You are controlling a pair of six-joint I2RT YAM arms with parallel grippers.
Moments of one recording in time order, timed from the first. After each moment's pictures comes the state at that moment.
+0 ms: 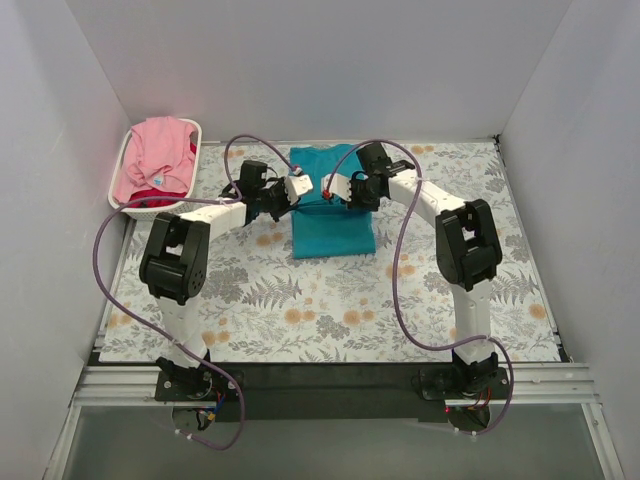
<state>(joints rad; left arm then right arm) -0.31 1.93 1.25 0.00 0.57 0.76 0.47 2.08 1.68 -0.64 -0.26 -1.12</state>
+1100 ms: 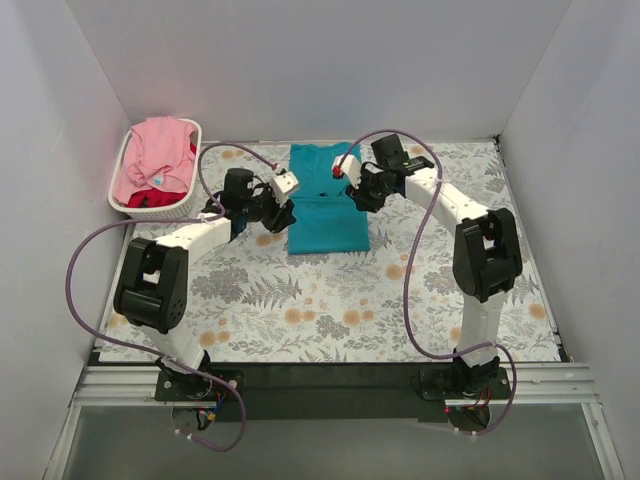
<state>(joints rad) -0.29 1.68 1.05 0.04 0.59 0.48 0.43 1.93 1.63 -0.62 -0.40 -0.79</state>
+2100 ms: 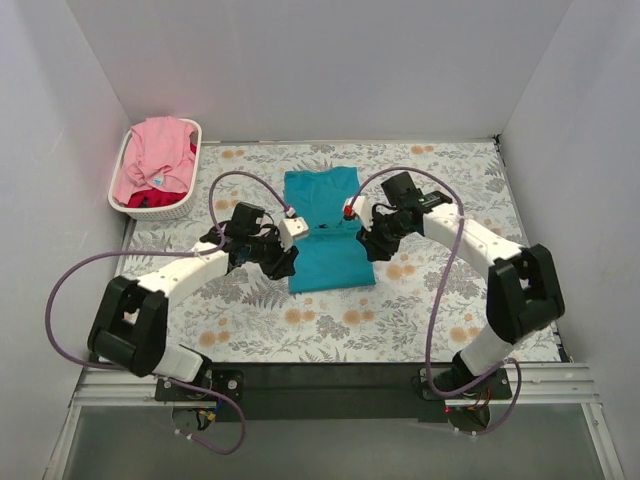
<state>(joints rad) -0.44 1.49 0.84 -0.29 0.54 0.45 0.49 1.68 1.22 -0.72 -0.48 -0.67</state>
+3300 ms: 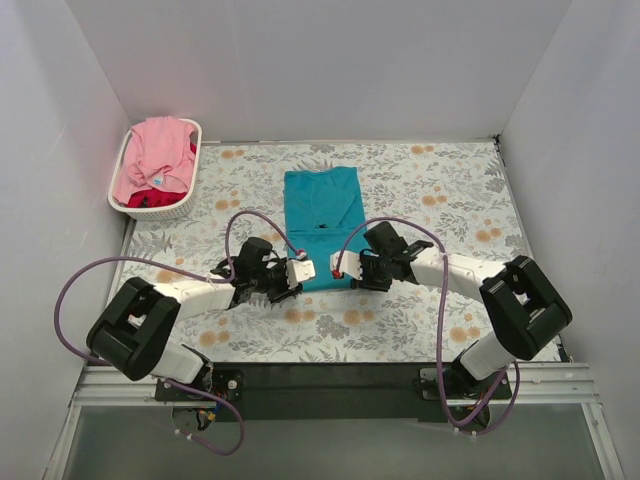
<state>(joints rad) -0.56 1.42 0.51 0.11 0.48 0.66 0.69 1.53 0.80 -0.35 -0.24 -0.89</state>
